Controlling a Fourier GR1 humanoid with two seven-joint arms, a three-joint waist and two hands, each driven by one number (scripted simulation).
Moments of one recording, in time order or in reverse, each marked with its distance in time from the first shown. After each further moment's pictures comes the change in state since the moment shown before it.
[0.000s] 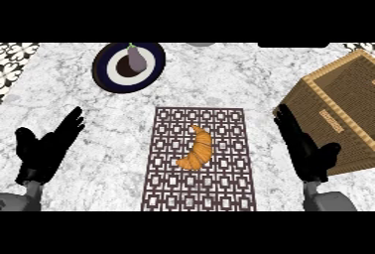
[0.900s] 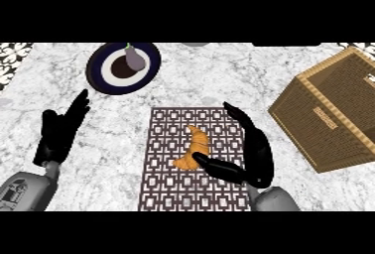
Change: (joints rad) left arm -0.133 -0.056 -0.025 0.038 -0.149 0.125 0.034; right arm -0.095 0.211 0.239 -0.051 0.185 -0.366 -0.603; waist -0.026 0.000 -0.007
